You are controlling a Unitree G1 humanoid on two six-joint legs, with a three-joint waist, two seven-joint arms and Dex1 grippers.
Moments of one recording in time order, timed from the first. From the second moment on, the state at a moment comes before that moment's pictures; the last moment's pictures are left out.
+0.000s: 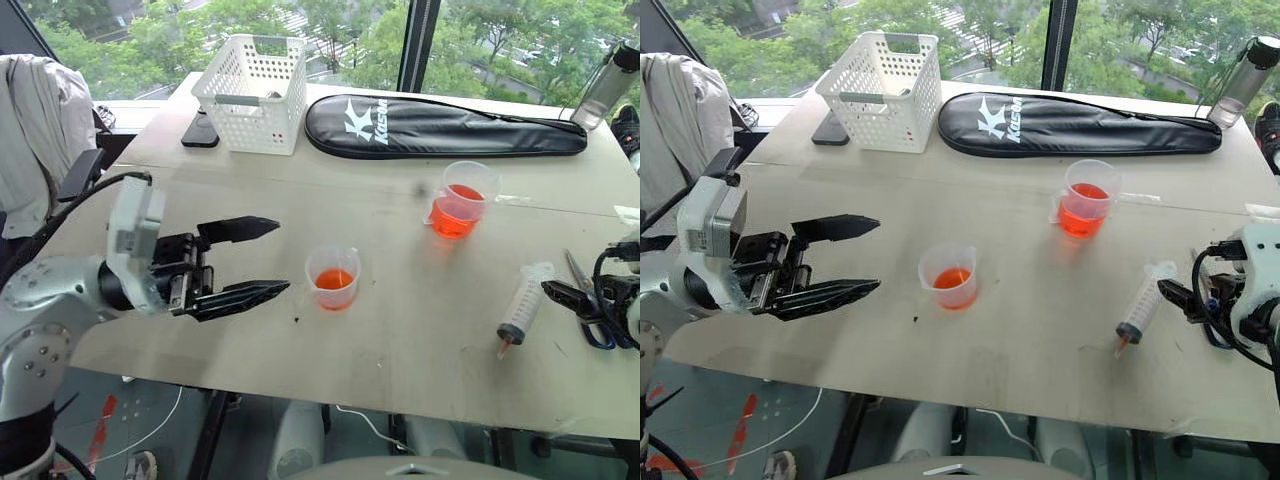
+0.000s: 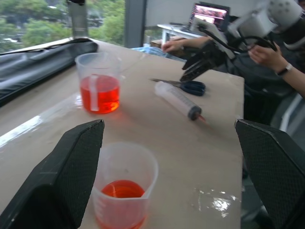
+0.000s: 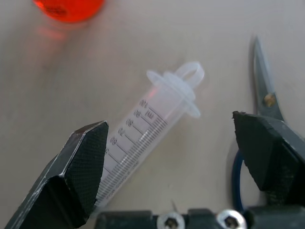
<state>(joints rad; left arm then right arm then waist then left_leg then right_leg) -0.09 0.93 0.40 -0.52 -1.02 0.65 -1.13 0.13 -1.08 -0.57 -0.47 1.65 1.23 -0.42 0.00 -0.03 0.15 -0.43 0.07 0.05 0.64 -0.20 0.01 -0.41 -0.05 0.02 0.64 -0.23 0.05</state>
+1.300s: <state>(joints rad) -0.04 0.93 0.35 -0.66 -1.02 0.63 -1.07 -0.18 -0.95 -0.14 -0.17 1.96 1.16 -1.00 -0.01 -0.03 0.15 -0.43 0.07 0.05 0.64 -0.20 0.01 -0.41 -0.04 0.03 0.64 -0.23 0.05</state>
